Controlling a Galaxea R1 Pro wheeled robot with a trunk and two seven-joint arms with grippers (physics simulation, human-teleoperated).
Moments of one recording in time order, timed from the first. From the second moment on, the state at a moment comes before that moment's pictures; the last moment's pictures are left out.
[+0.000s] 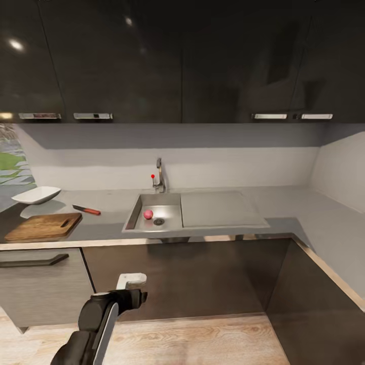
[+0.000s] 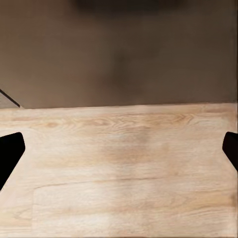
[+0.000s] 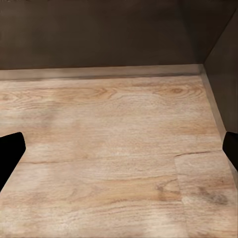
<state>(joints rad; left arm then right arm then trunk) -0.21 -0.14 -0.03 -1.55 0.00 1.00 0.07 -0.01 -0.02 0.00 -0.46 0.00 -0.47 -0.02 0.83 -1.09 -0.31</state>
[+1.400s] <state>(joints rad) -0.79 -0.14 -0.06 -1.34 0.01 1.02 0.07 -0.01 0.00 0.01 -0.03 0.00 -1.04 -0.01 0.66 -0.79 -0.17</state>
